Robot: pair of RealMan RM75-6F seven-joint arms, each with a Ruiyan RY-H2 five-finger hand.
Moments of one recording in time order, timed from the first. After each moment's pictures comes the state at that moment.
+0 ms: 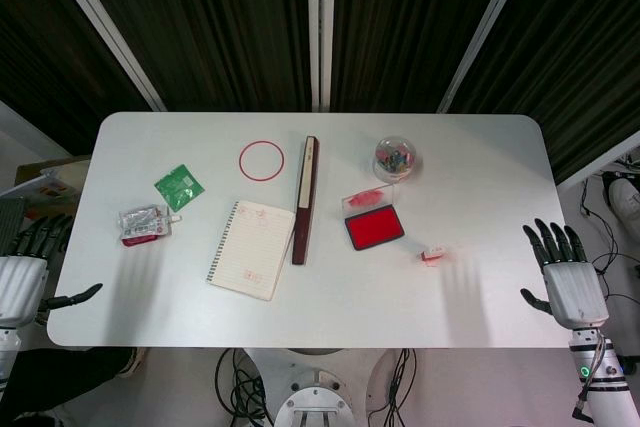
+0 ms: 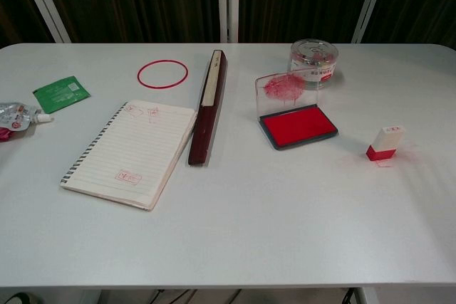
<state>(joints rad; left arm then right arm) -0.09 -1.15 -0.02 -1.41 1.57 1.53 -0.07 0.12 -1.22 0.03 -1.52 -1.52 1.43 -0.17</state>
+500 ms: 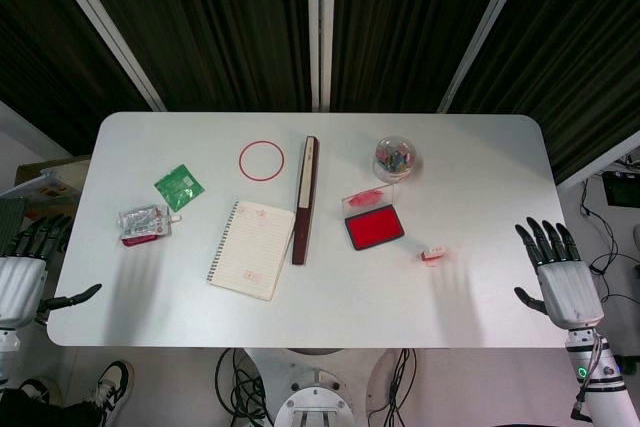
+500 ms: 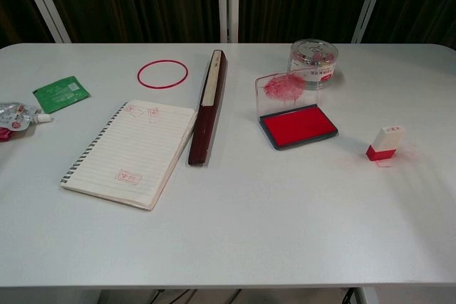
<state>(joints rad) -0.09 -1.15 -0.02 -1.41 1.57 1.54 -0.07 0.13 -1.23 0.03 -1.50 -1.59 1.47 -0.14</state>
